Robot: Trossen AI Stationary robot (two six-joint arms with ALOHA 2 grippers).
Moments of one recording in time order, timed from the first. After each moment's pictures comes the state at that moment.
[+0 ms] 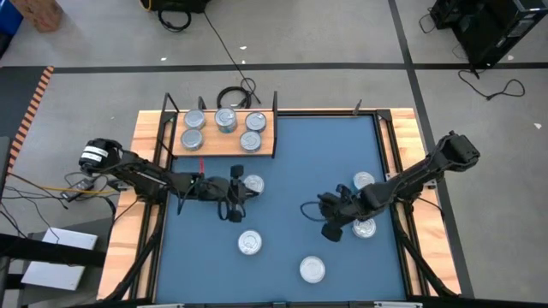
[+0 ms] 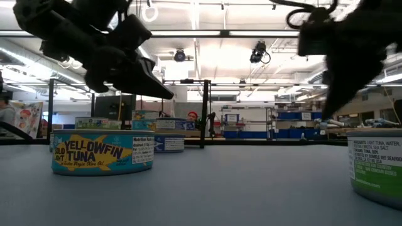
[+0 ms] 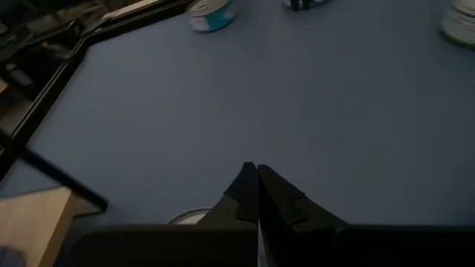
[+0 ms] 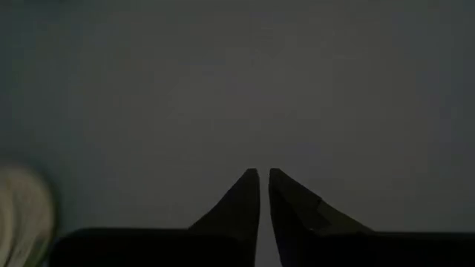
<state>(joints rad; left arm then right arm) -0.16 1.40 0.50 0.44 -0.25 0.19 0.42 1.42 0.79 -0.53 0.26 0.81</state>
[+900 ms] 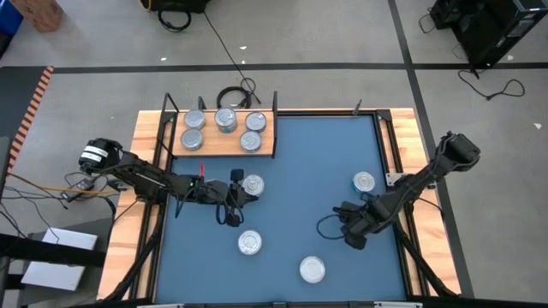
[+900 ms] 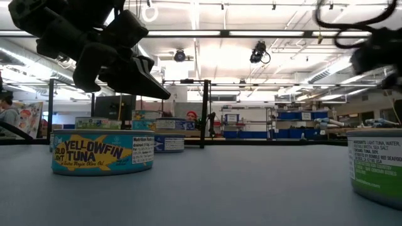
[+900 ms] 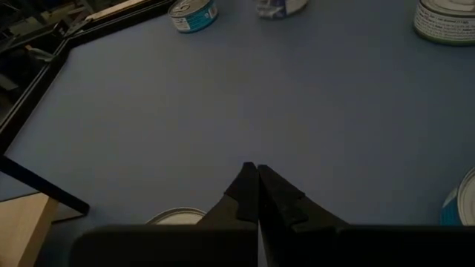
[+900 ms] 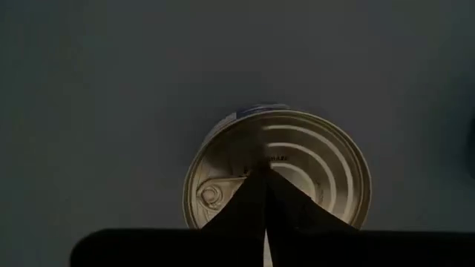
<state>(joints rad) -0.20 1.40 0.50 0.42 -0.25 0.18 0.58 1.42 0.77 -0.88 0.09 1.04</state>
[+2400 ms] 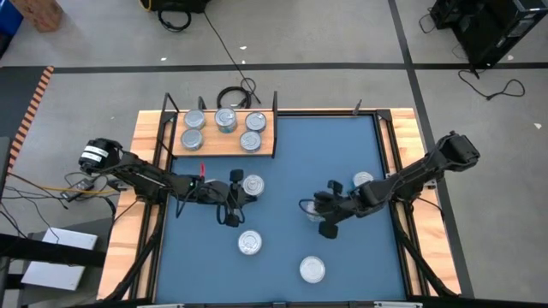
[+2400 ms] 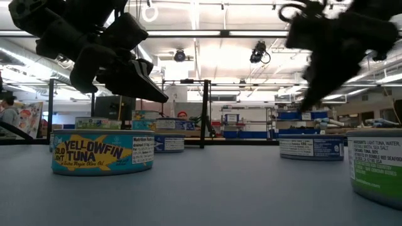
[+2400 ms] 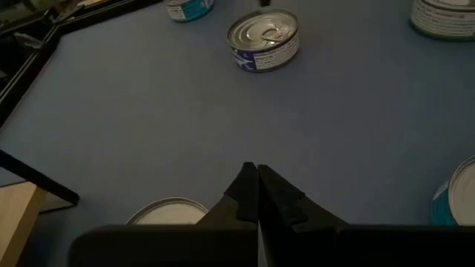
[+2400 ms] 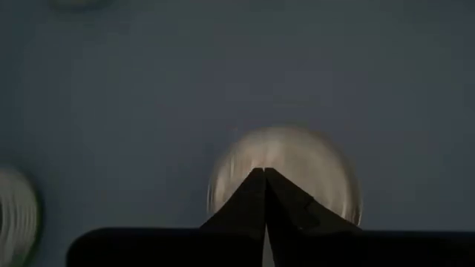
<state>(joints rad) -0.20 1.40 0.50 0.39 -0.24 0.15 0.37 1.42 0.76 -0.37 0.32 0.57</state>
